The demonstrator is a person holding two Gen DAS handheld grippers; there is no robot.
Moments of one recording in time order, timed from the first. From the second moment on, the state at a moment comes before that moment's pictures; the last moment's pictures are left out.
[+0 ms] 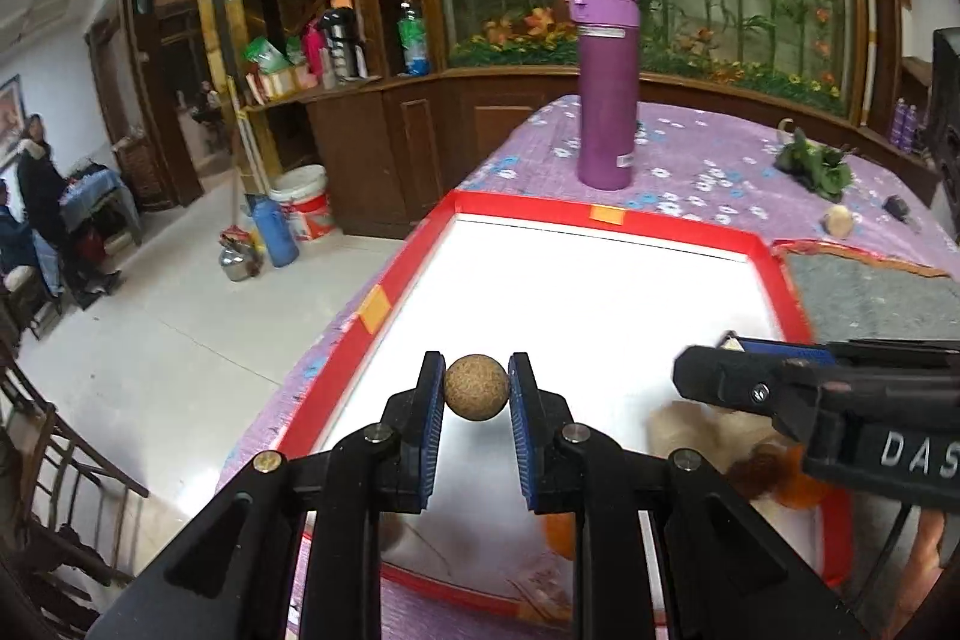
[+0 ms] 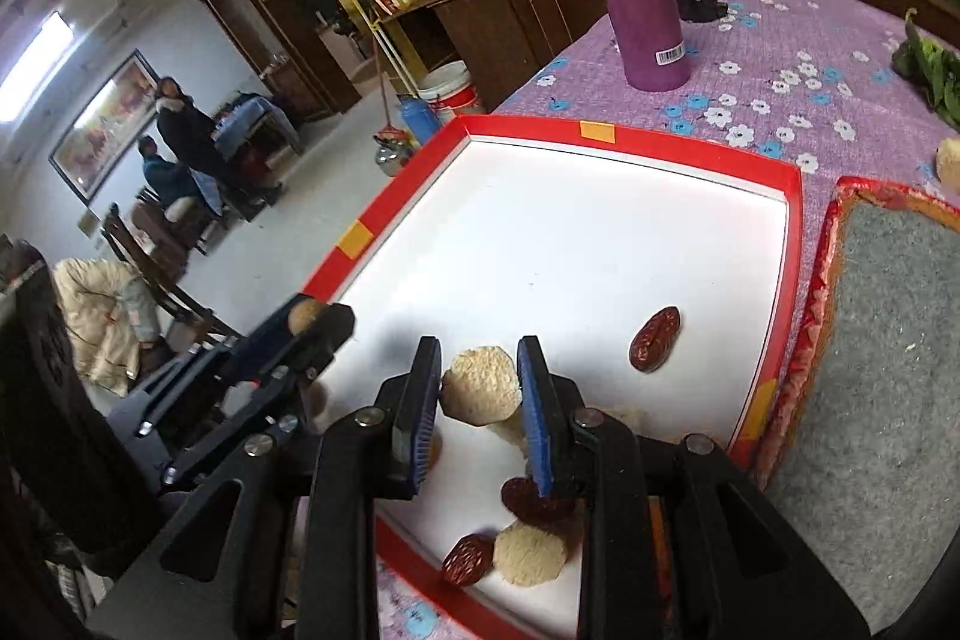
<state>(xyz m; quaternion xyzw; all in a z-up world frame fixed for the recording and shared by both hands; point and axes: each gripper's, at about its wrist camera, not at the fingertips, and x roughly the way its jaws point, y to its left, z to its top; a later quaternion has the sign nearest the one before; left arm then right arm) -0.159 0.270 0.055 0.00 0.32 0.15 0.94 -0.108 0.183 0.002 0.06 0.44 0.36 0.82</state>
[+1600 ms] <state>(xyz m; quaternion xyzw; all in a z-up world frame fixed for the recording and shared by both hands) -0.274 0.085 0.082 0.03 0.24 -0.07 0.97 -0.161 -0.185 -0.022 0.23 0.35 0.18 0.89</state>
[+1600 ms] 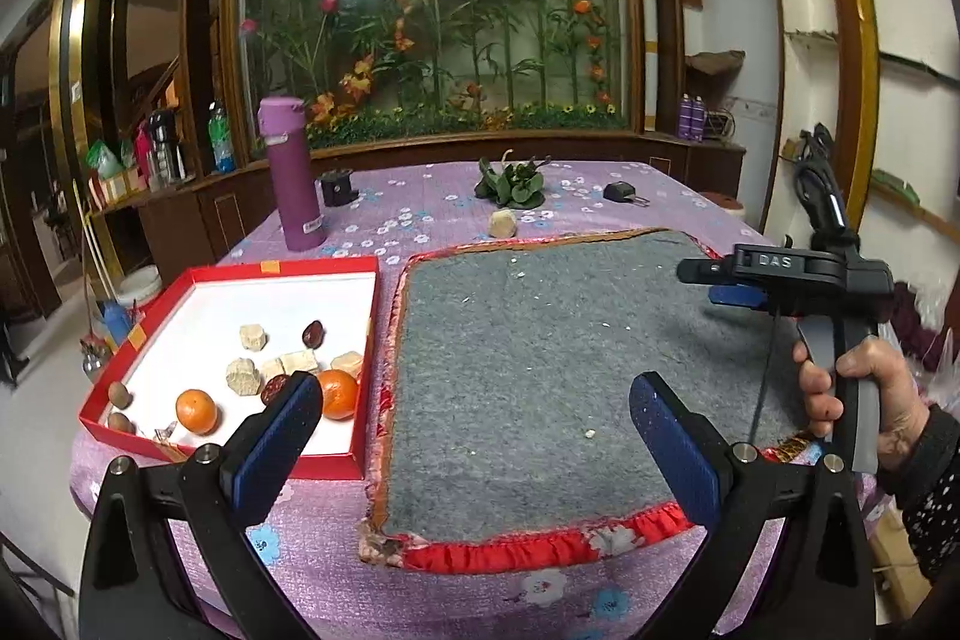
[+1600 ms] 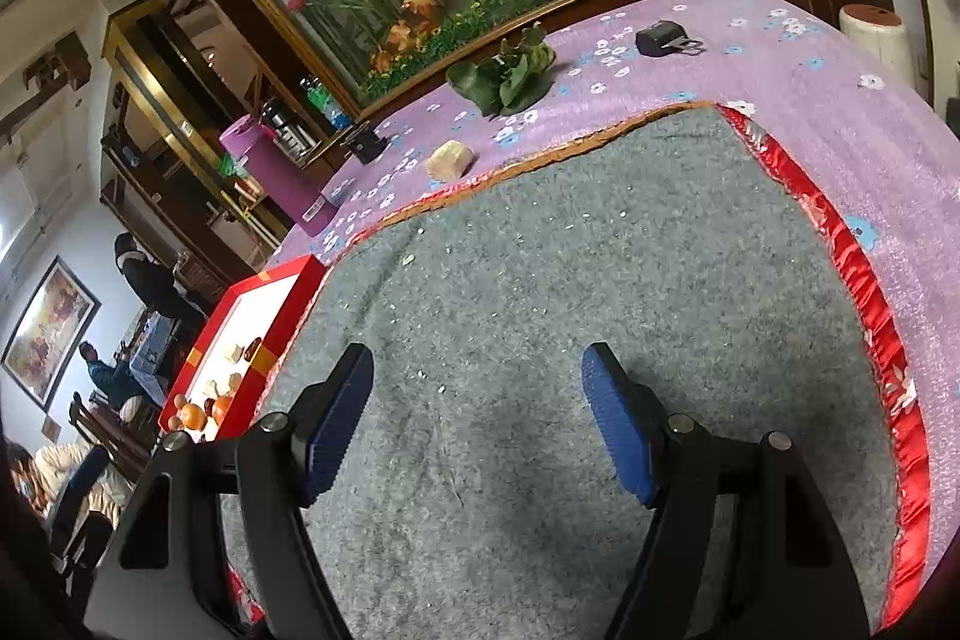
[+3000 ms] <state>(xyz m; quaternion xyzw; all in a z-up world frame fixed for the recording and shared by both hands) -0.292 0.195 0.121 -0.03 0.23 0.21 0.95 -0.244 0.000 0.083 0.05 0.26 0.36 0.89</state>
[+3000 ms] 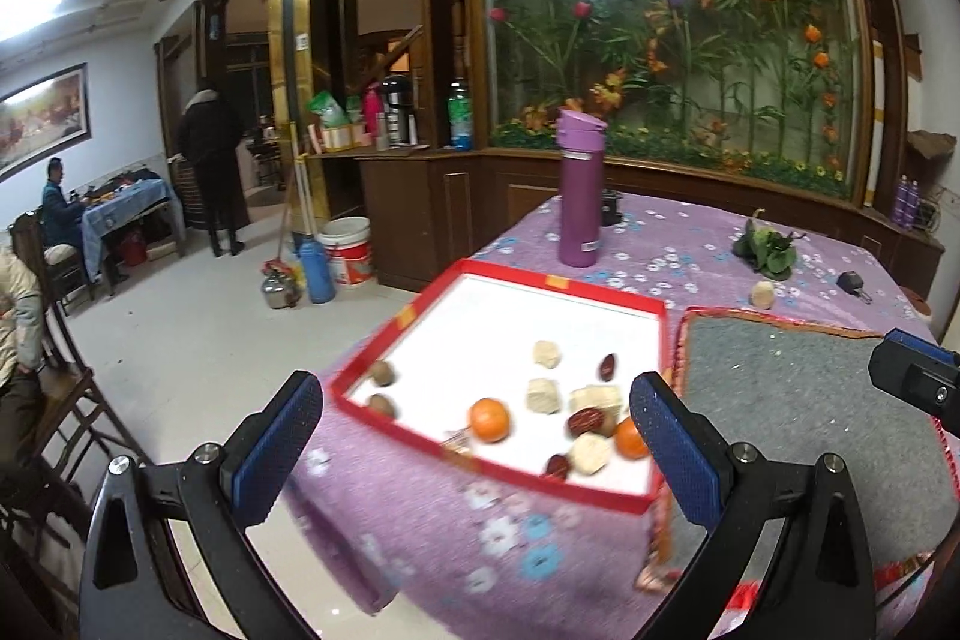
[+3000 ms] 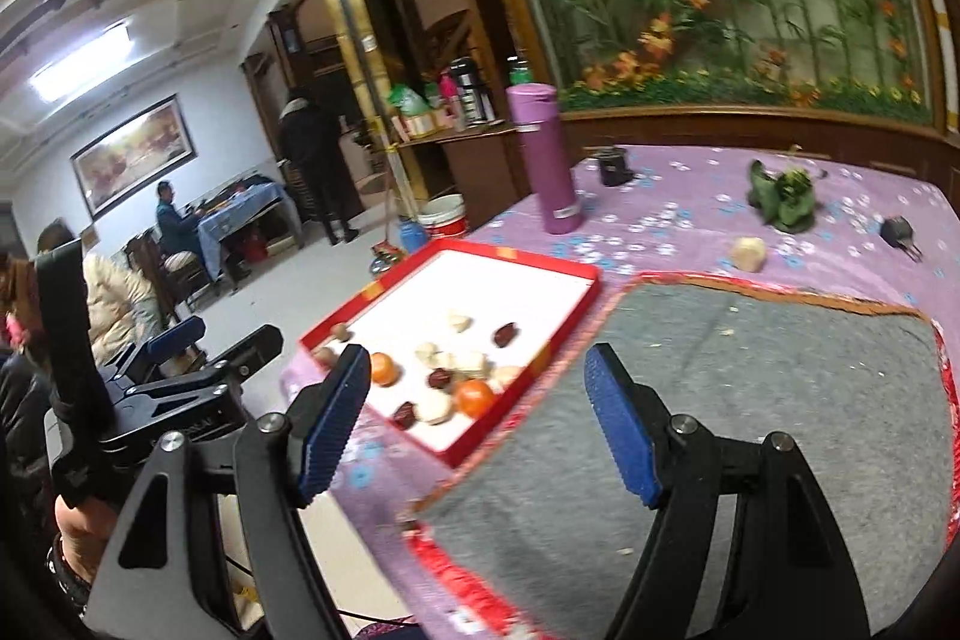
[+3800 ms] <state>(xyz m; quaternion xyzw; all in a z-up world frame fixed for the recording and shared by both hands) -0.325 0.227 0.119 -0.03 0.23 0.26 0.94 -0.278 0.042 0.080 0.03 0.25 0.40 0.88</state>
